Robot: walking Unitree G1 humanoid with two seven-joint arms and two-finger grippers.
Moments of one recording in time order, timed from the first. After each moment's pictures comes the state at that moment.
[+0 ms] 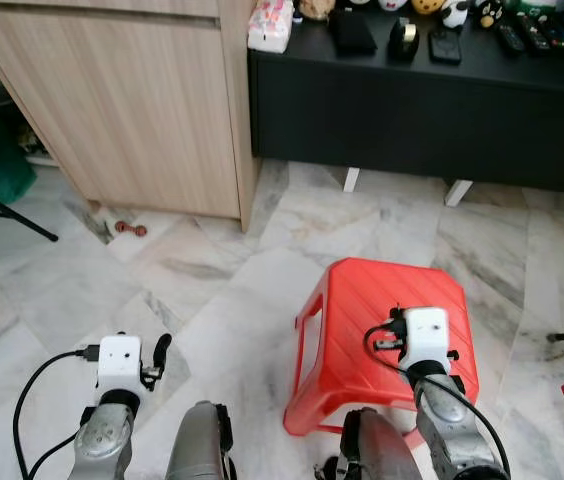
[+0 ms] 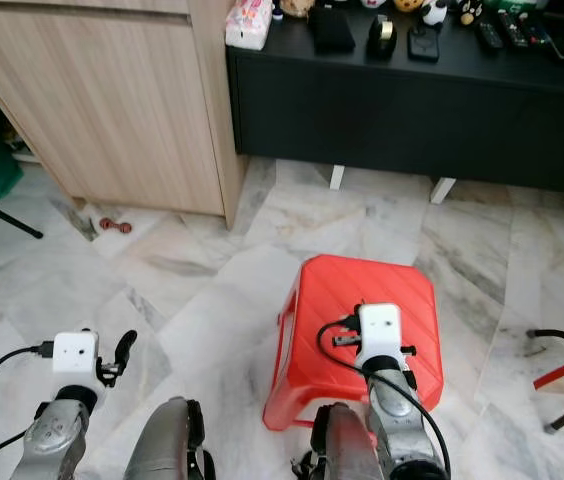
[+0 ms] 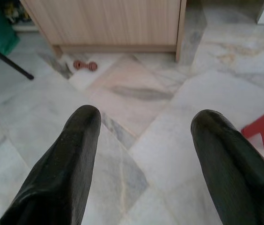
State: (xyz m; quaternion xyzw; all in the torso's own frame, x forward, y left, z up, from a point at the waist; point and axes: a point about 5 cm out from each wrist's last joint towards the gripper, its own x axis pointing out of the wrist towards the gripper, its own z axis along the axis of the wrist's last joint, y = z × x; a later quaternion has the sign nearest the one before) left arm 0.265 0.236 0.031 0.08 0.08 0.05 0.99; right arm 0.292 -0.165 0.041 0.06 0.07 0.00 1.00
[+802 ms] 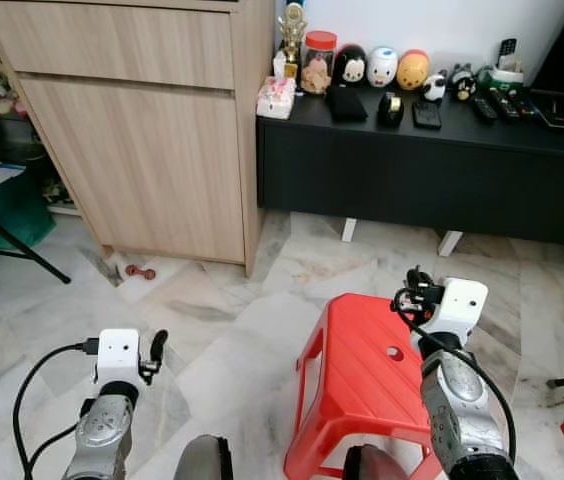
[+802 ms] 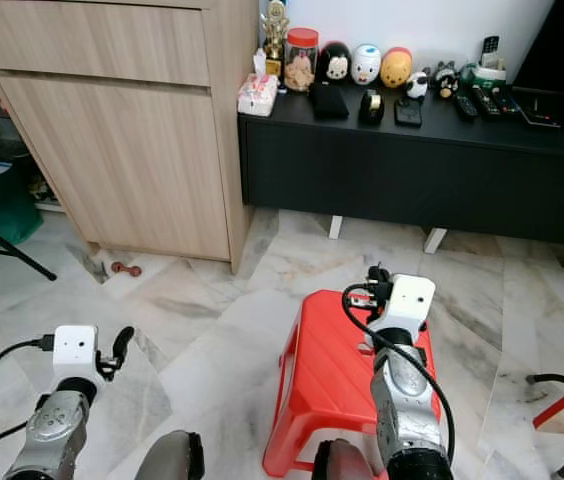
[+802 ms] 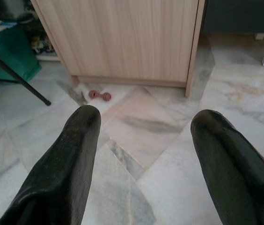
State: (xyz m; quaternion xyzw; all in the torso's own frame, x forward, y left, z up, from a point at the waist) left arm 0.272 0.242 0.025 0.08 0.09 0.07 0.99; right arm 0.306 -0.172 0.074 0.09 0.01 -0.03 1.00
